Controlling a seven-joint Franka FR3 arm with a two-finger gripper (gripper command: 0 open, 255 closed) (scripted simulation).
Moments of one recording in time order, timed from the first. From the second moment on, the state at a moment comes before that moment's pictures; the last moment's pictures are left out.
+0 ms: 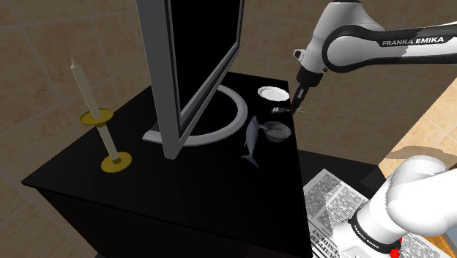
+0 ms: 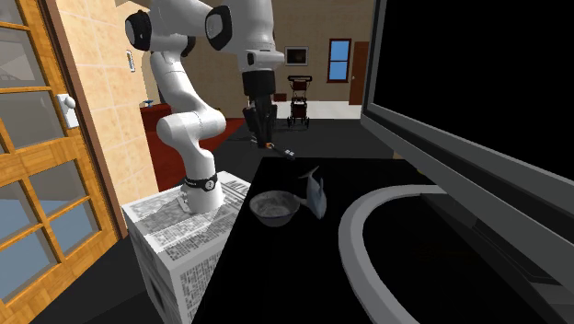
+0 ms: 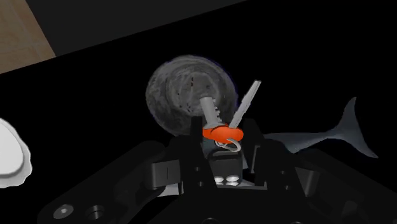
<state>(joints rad) 0.07 -0.58 -0.08 -2.44 -0.07 1.98 -0.36</state>
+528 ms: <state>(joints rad) 0.06 -0.52 -0.10 -2.47 -0.08 2.07 -0.38</state>
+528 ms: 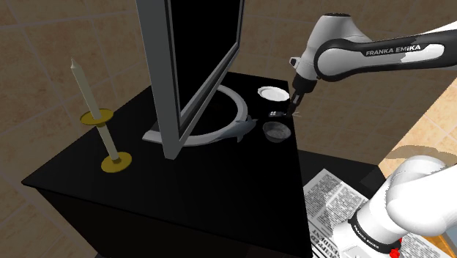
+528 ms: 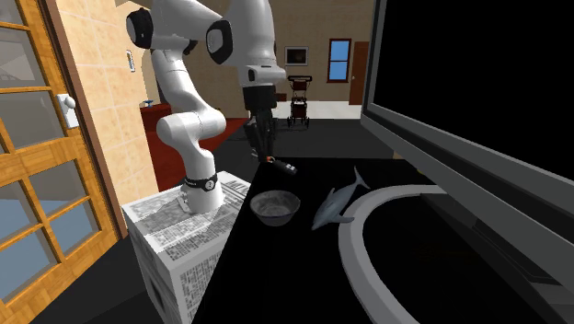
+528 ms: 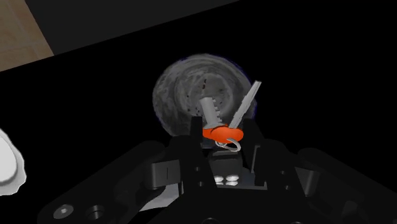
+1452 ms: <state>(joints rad) 0.06 -0.48 -0.11 -2.56 -0.09 2.20 -0.38</state>
